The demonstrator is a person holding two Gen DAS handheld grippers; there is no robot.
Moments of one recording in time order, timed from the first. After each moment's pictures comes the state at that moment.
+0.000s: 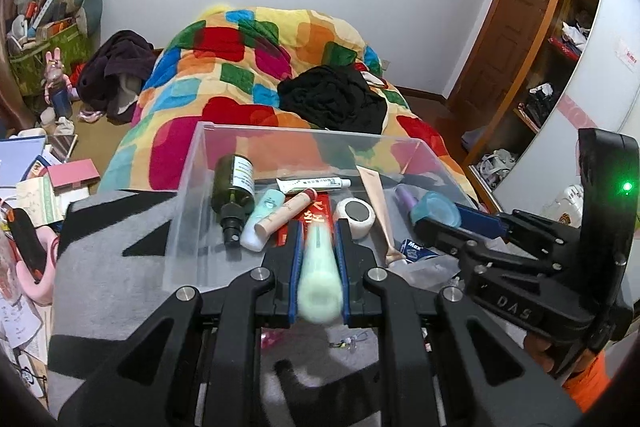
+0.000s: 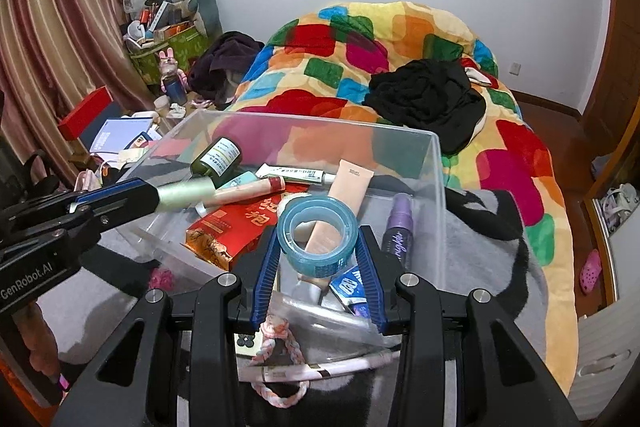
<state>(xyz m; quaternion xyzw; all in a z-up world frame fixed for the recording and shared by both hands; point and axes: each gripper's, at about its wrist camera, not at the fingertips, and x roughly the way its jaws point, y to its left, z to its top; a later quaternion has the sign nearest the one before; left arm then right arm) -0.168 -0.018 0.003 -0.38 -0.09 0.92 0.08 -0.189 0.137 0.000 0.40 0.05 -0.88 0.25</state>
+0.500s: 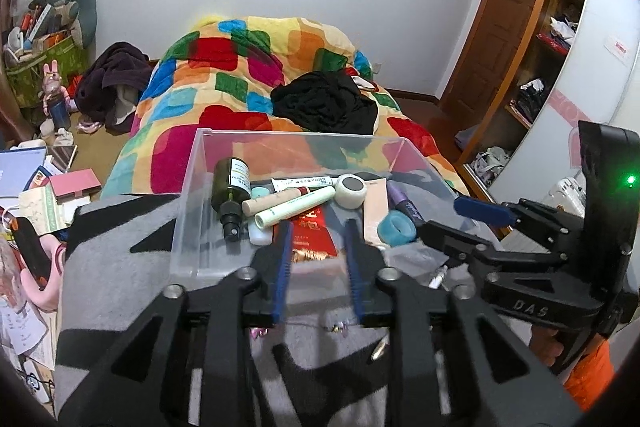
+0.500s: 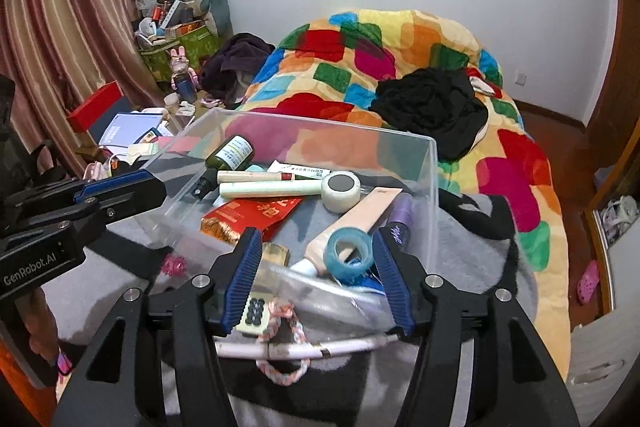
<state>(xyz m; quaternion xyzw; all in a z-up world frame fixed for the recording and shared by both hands) -0.142 -0.013 0.018 -0.36 -0.08 0.93 0.08 -0.163 0.151 0.015 0.38 0.07 -0.88 0.26</state>
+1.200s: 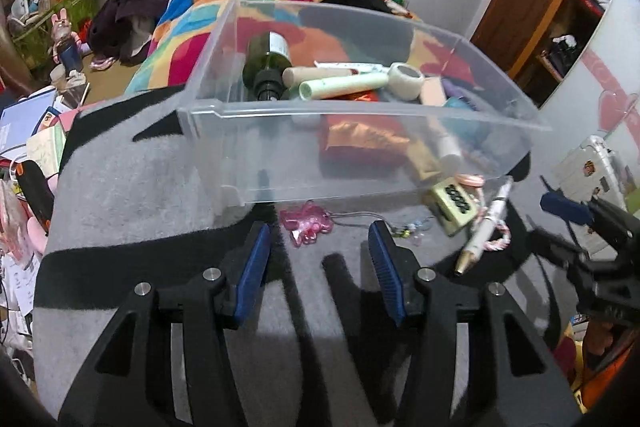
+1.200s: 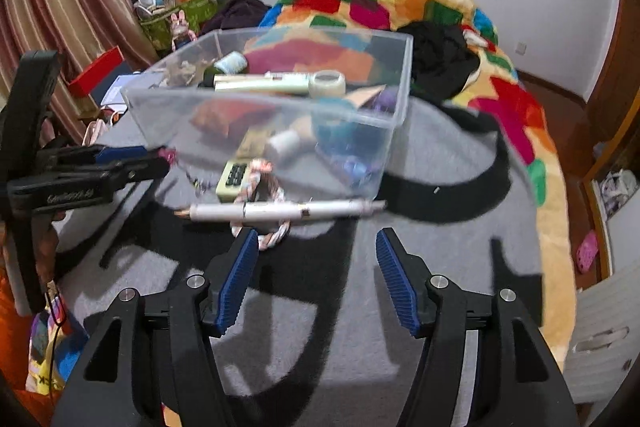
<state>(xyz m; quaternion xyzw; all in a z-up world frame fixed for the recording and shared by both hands) -0.141 -0.029 -0.061 -0.48 -0.06 0.87 0.05 -0.121 0.187 -0.040 0.45 0.07 -0.85 0.26</state>
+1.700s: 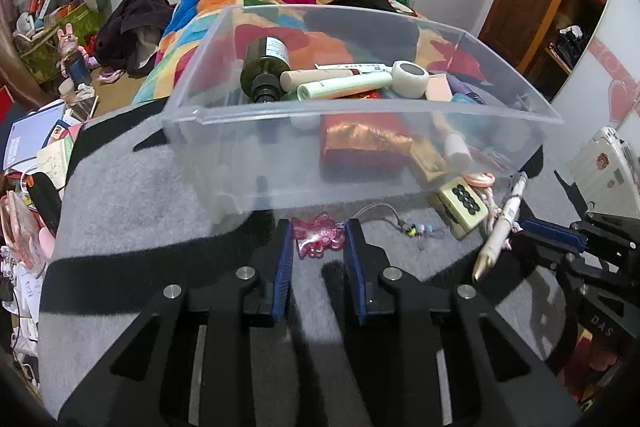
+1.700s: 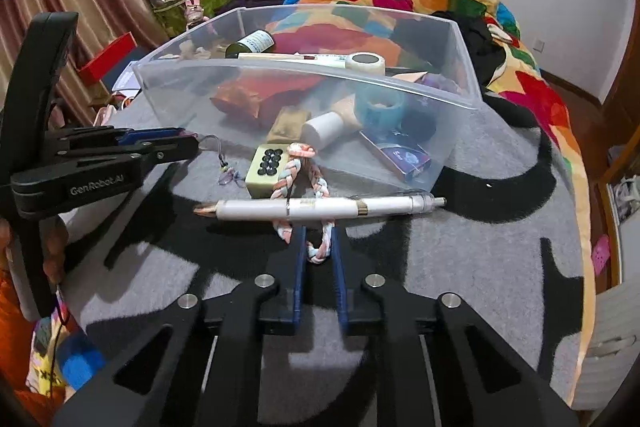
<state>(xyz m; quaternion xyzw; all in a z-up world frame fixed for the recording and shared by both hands) -0.135 -0.019 -0.061 -0.47 -0.04 0.88 0.03 -0.111 0.169 -0.053 0.45 0.09 -0.84 0.28</state>
